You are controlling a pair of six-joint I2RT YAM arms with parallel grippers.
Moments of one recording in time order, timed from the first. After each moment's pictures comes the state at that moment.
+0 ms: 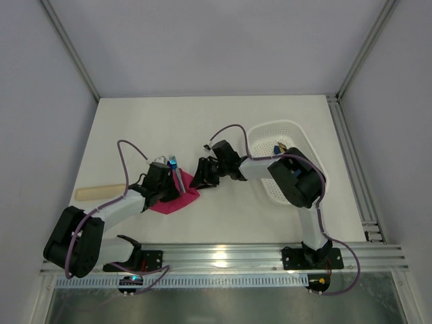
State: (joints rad) left arm -0.44 1.26 0.49 -0.12 -0.01 -0.71; right arm 0.74 2.08 1.18 0.16 -0.58 0.85
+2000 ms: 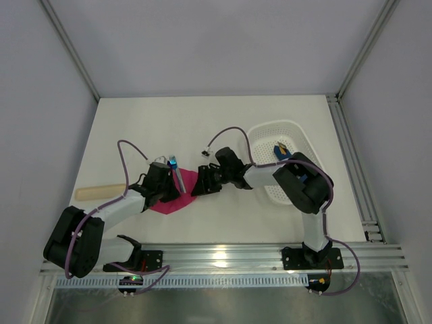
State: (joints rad) left arm -0.44 1.26 0.49 -0.13 -0.01 -0.71; right arm 0.77 1.98 1.04 0.24 -0.59 0.64
